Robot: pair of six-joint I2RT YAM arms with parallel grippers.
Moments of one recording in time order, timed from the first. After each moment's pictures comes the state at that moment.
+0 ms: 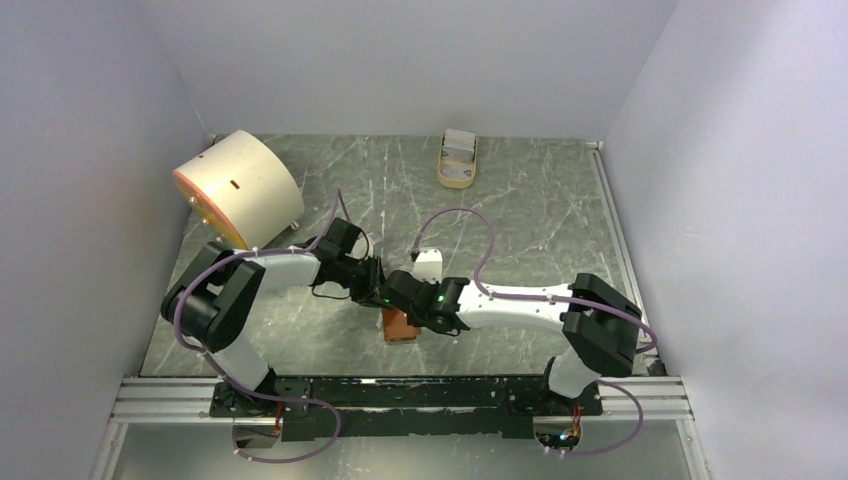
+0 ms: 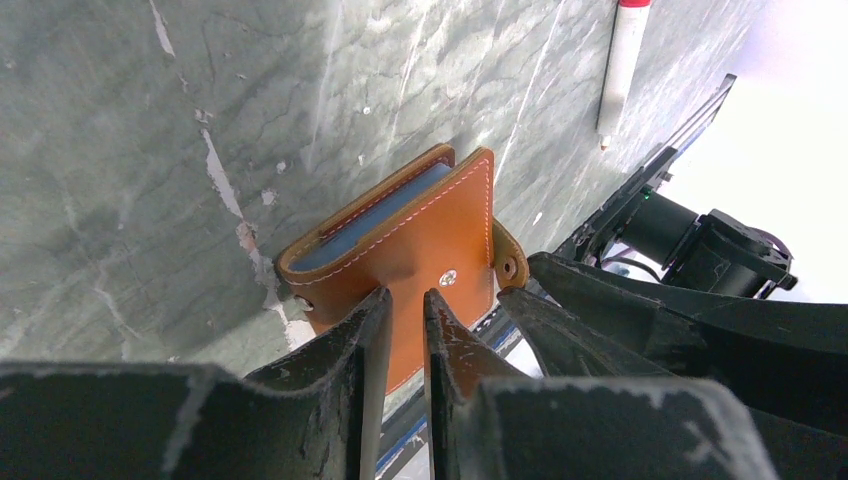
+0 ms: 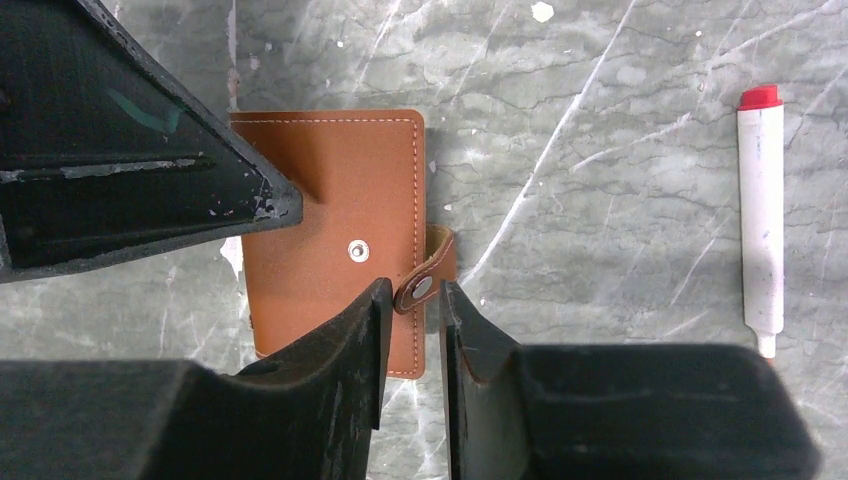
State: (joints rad) left arm -0.54 1.67 0.74 -0.12 0.63 -0.72; right arm 1.17 1.58 0.96 -0.51 0.47 0.96
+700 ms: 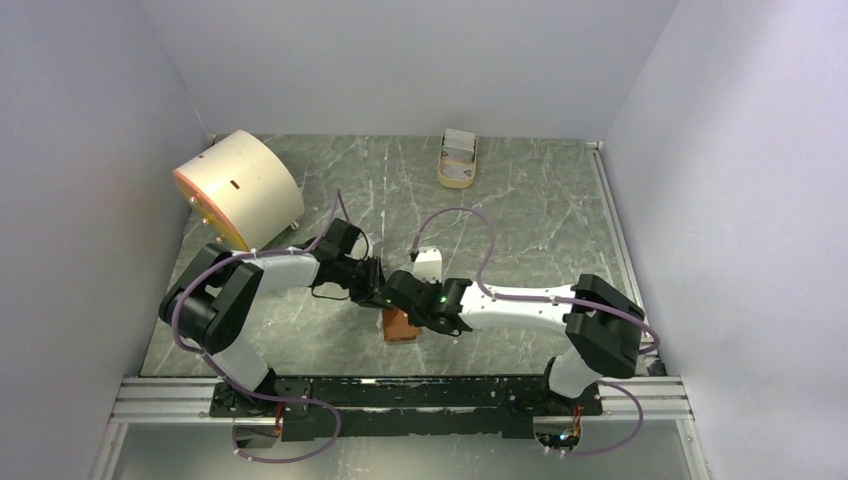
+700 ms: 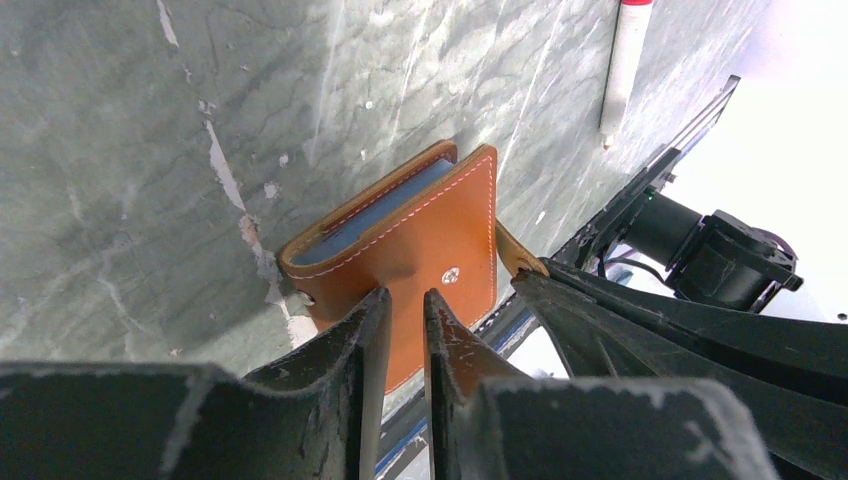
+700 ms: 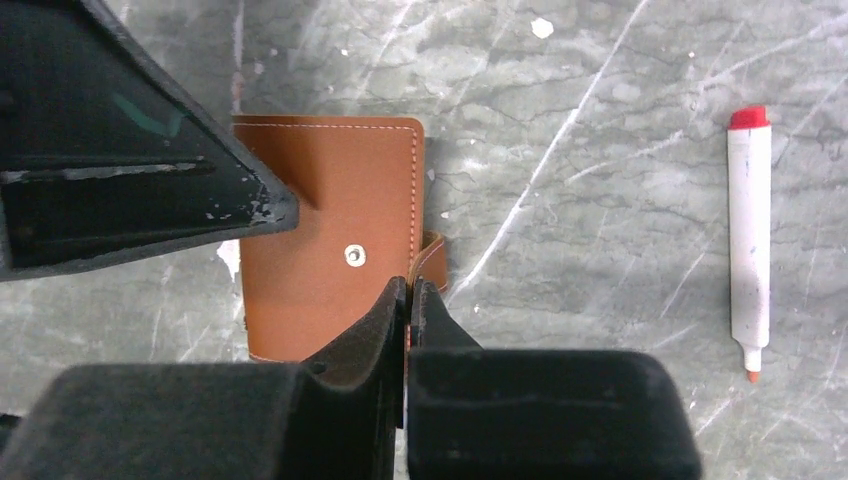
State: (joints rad) left arm -0.54 1.65 0.73 -0.12 0.62 -0.72; right arm 1.17 1.58 0.95 -0.50 0.49 0.94
